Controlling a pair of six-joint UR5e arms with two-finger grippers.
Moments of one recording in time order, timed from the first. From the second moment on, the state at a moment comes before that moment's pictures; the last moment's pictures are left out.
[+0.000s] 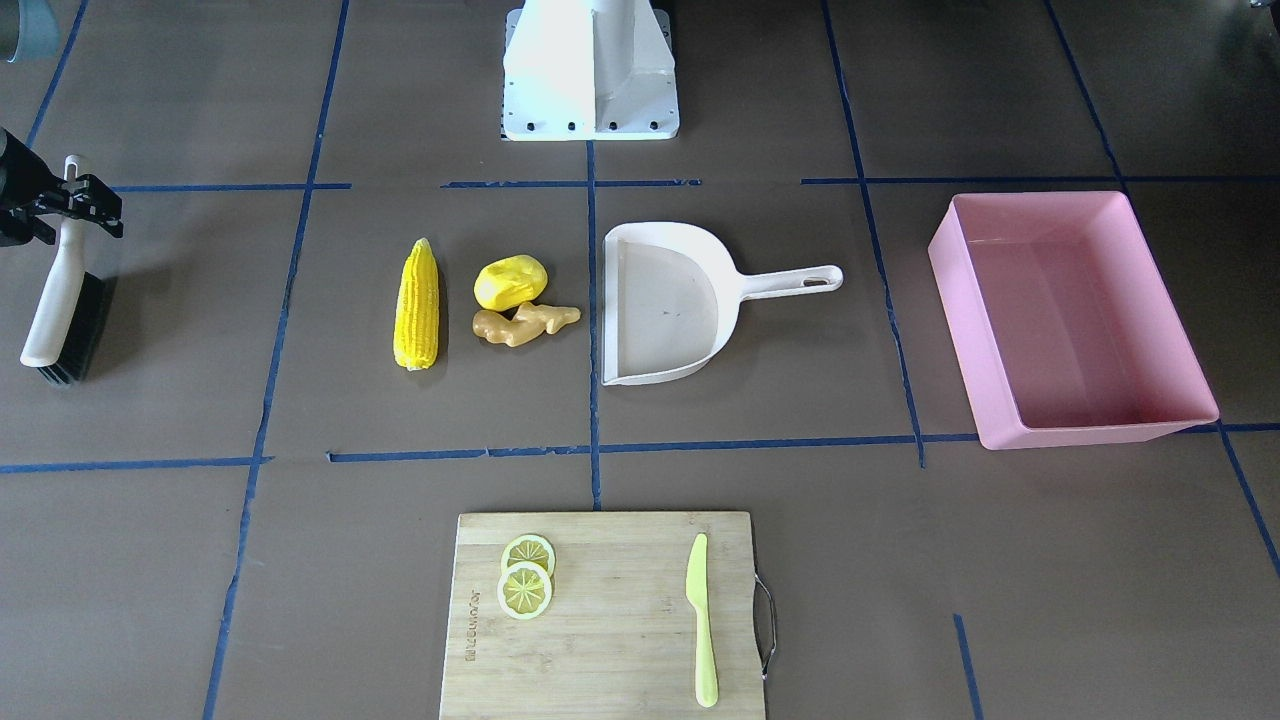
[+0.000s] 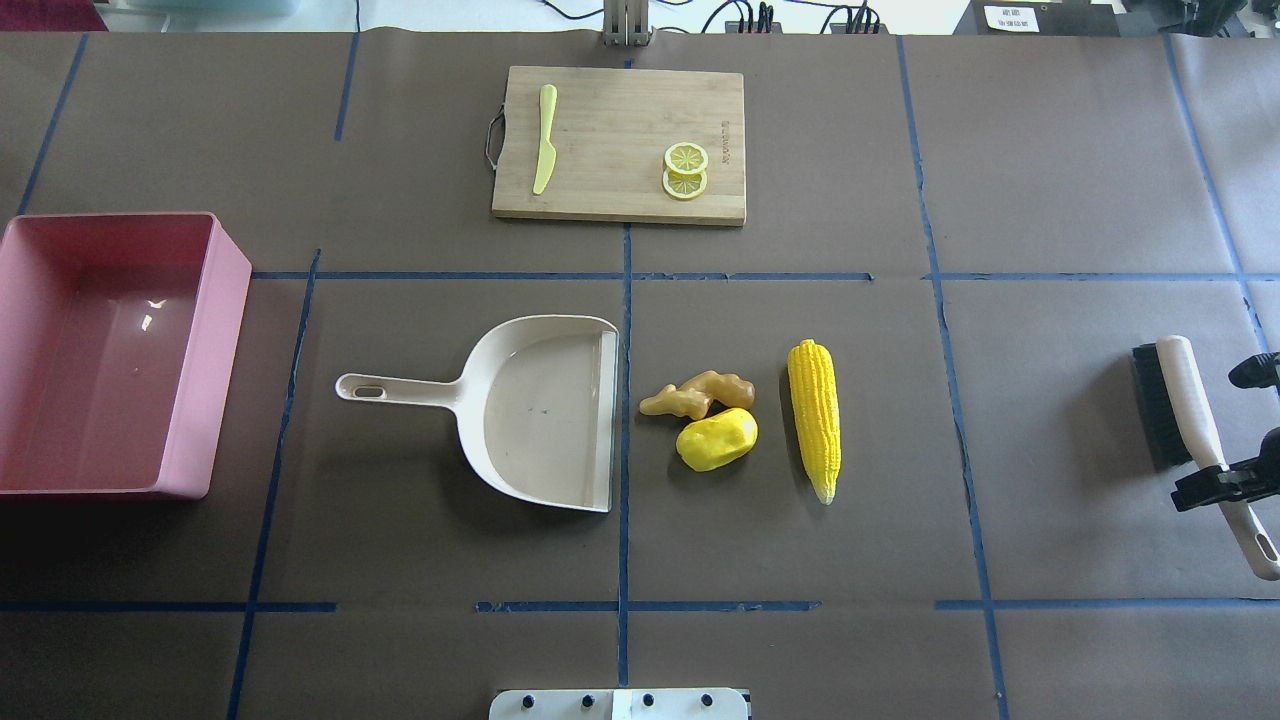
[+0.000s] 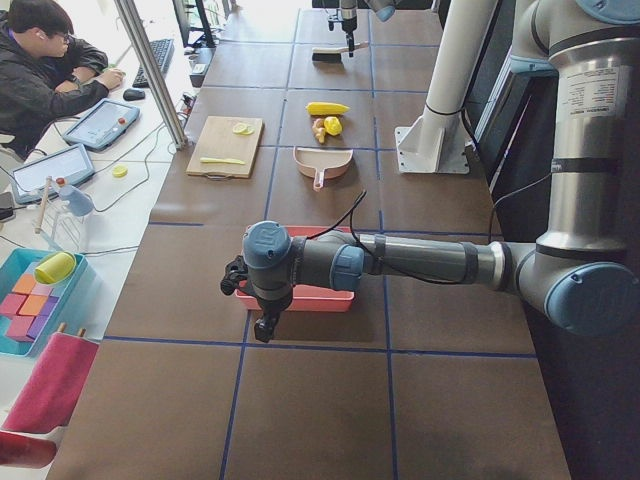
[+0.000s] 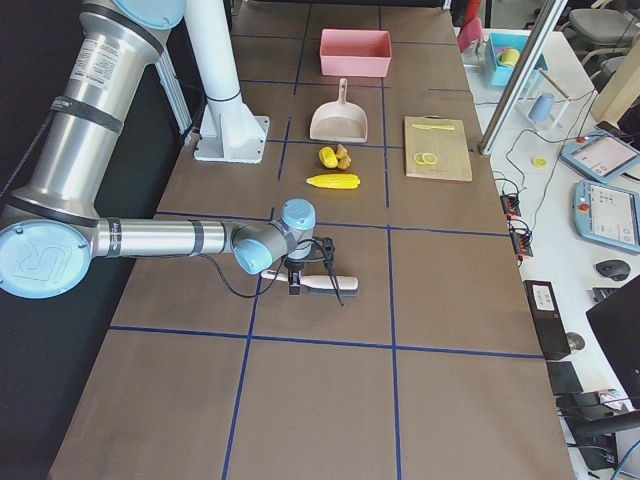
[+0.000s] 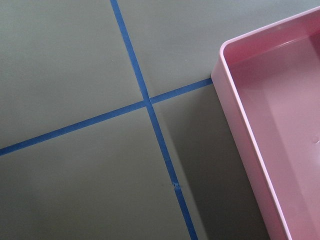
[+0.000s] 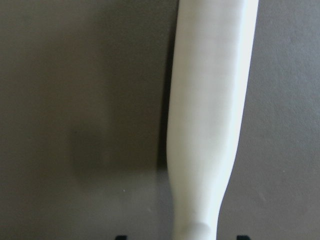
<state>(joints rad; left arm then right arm) -1.53 -1.53 -1.67 -1.63 -2.36 0.22 0.86 -1.95 1.84 -1.00 2.18 0.72</state>
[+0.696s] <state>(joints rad) -1.53 -1.53 -1.68 -1.63 -2.36 0.22 0.86 -1.95 1.85 -1.00 2.17 0.72</state>
